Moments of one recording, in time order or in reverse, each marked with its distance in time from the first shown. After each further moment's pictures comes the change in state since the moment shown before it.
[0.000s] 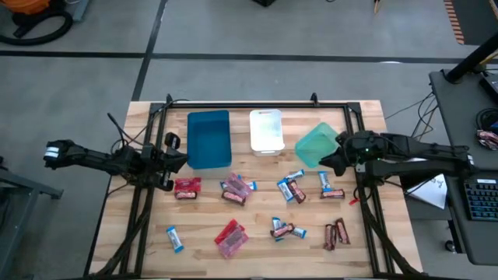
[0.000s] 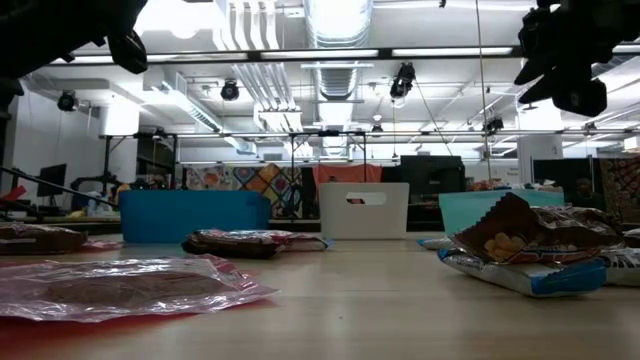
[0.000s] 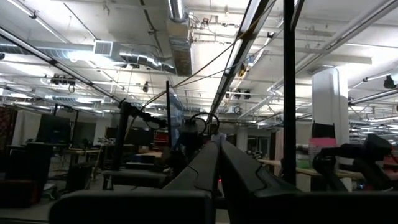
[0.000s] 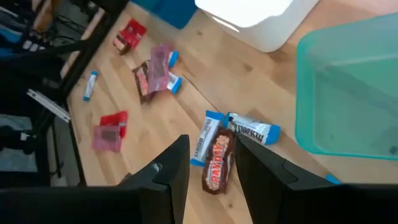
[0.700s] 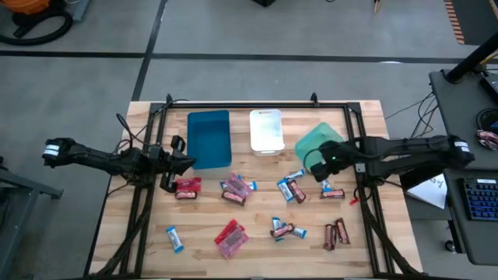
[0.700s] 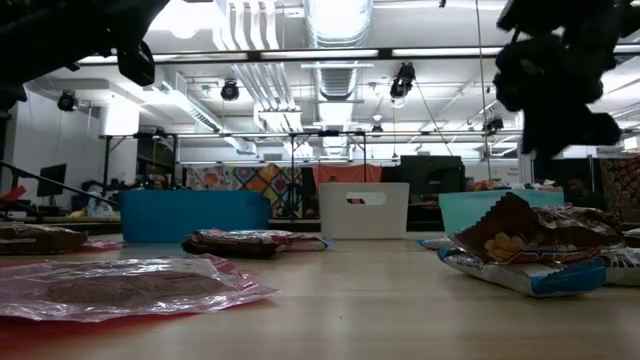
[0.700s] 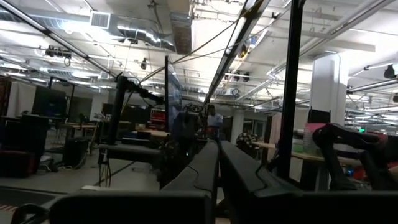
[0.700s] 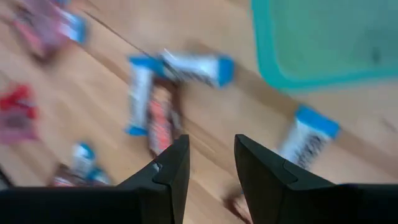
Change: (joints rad) left arm 0.000 0.087 0.000 0.000 0.001 -0.061; right arm 0.039 0.295 0.001 -0.073 -0.045 0.188
